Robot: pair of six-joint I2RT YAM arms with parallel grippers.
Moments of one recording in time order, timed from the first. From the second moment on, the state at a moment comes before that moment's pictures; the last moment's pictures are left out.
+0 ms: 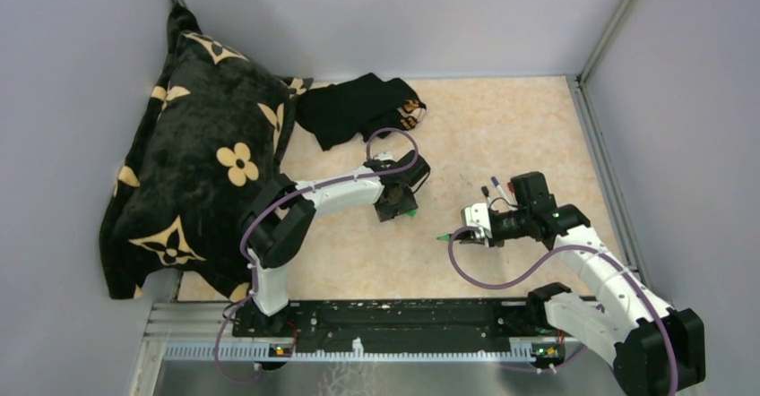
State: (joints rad) left arm -0.87 1.89 1.30 -0.65 -0.29 -1.16; right arm 0.32 0.92 0.61 -0.69 -0.91 -1.19
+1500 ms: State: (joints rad) left arm -0.90 1.98 1.39 -0.66 -0.32 -1.58; right arm 0.32 0.92 0.61 -0.70 -0.91 -1.19
